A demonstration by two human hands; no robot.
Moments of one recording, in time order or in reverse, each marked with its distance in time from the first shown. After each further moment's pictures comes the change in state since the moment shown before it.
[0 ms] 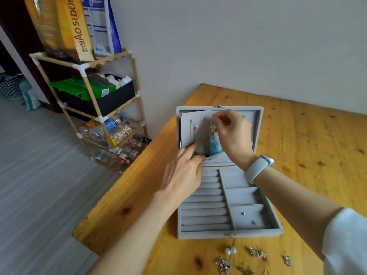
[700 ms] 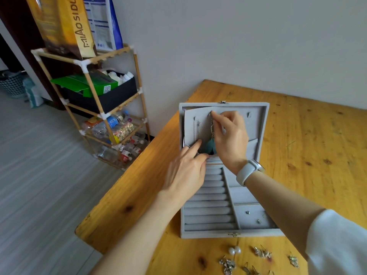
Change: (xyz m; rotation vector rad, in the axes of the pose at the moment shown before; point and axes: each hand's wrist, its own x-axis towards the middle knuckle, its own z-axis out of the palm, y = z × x) left_hand -0.001 0.002 0.000 0.041 0.029 0.027; right_hand -0.014 0.025 0.029 -0.160 0.174 -0.186
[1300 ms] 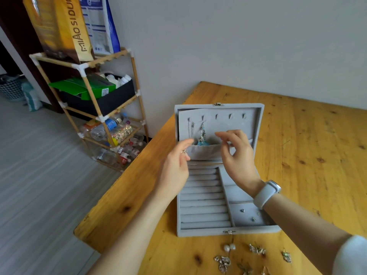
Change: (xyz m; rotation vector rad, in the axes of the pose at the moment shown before) left_hand -0.002 0.002 -0.021 -0.511 0.044 -0.347; right_hand -0.029 0.011 -0.039 0.162 -0.208 0.086
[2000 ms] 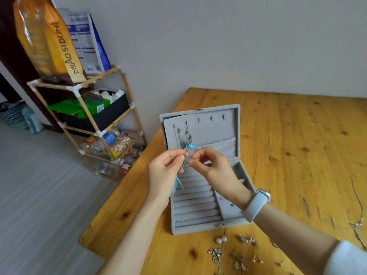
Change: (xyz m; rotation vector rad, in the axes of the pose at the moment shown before) left_hand -0.014 0.045 -0.006 -0.499 0.106 -0.266; right_hand -0.026 -0.043 -0.011 0.498 -0.247 0.323
